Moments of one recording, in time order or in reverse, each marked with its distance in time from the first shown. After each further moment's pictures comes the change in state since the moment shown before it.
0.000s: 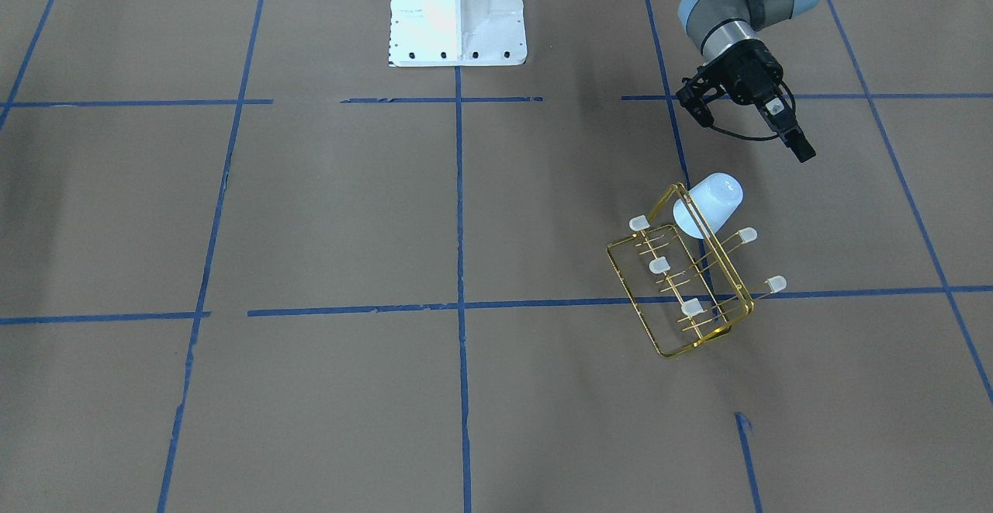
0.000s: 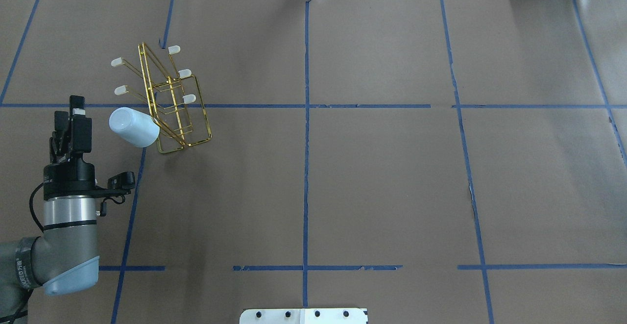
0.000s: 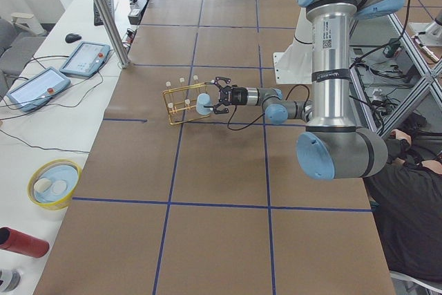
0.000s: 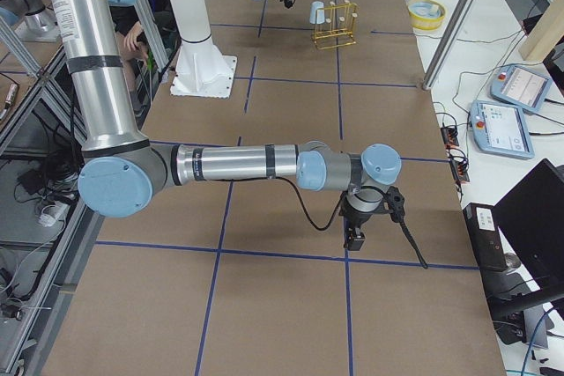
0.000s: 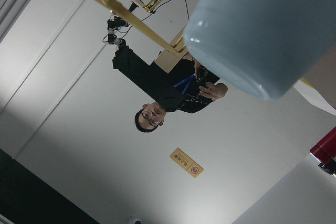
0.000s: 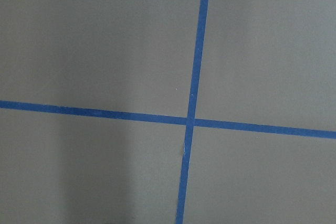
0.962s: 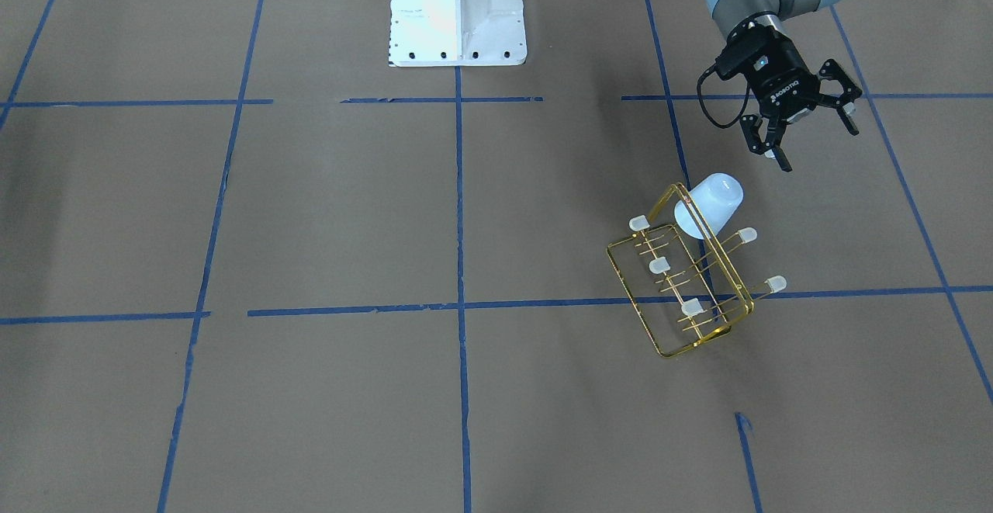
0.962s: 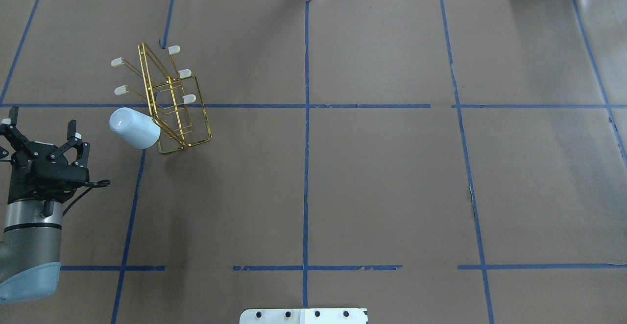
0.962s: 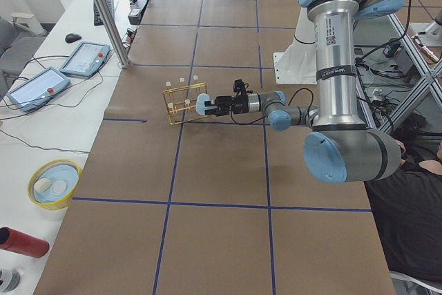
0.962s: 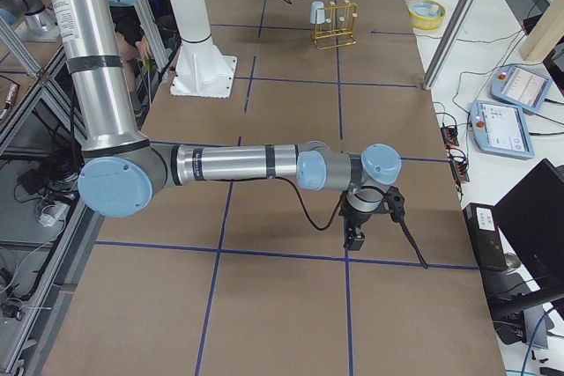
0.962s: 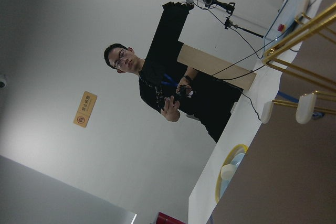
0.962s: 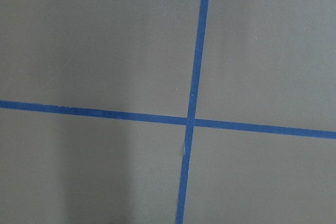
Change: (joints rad) left arm 0.000 0.075 -0.013 -0.197 -0.236 -1.293; right arm 0.000 0.000 0.000 0.000 0.000 0.000
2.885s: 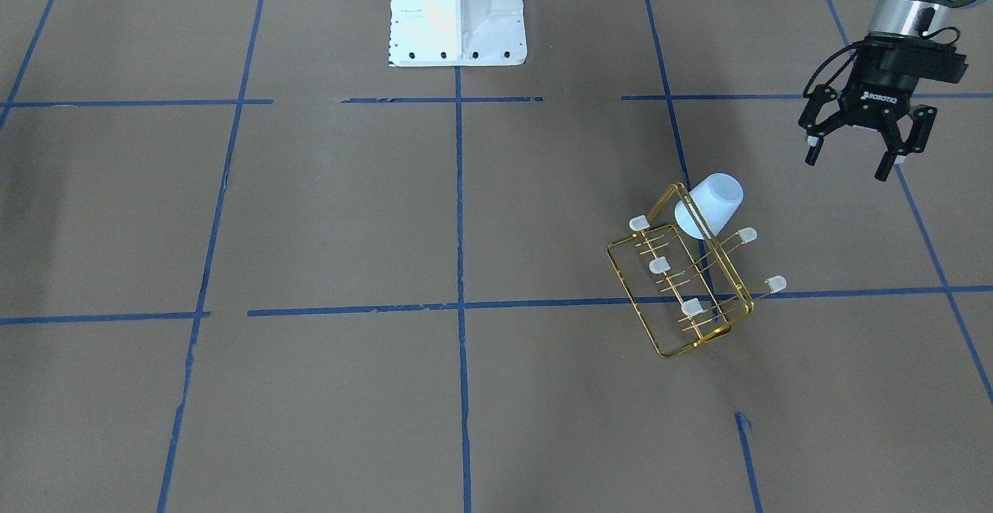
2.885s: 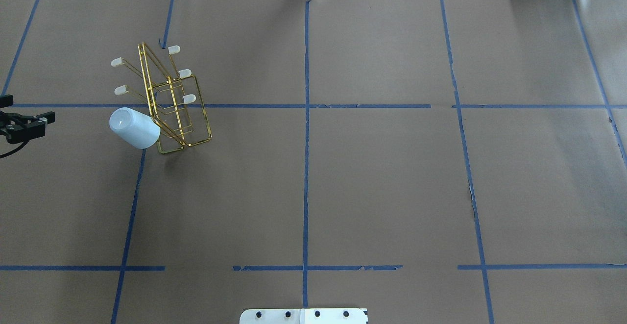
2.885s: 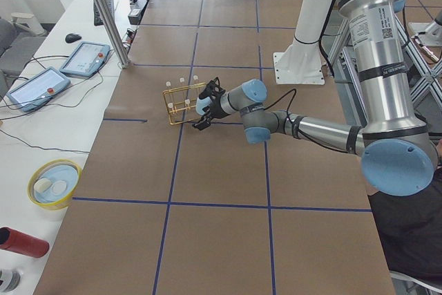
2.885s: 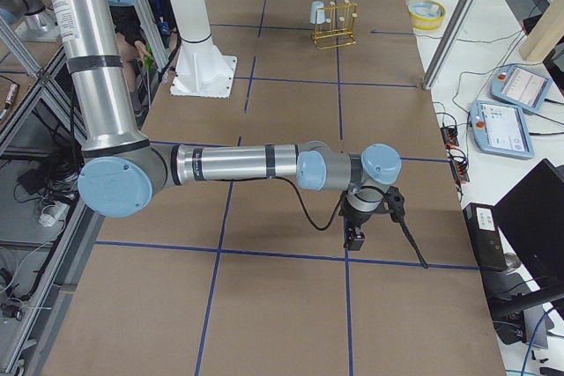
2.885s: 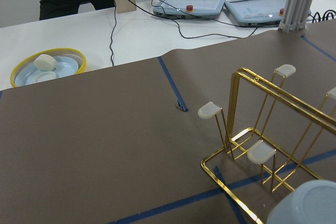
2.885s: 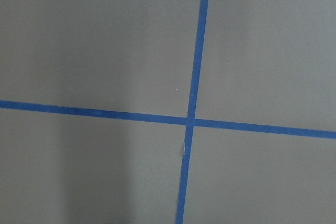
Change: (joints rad) left arm -0.664 0.041 0.022 -0.610 -1.483 0.339; right arm 0.000 0.000 0.000 0.000 0.000 0.000
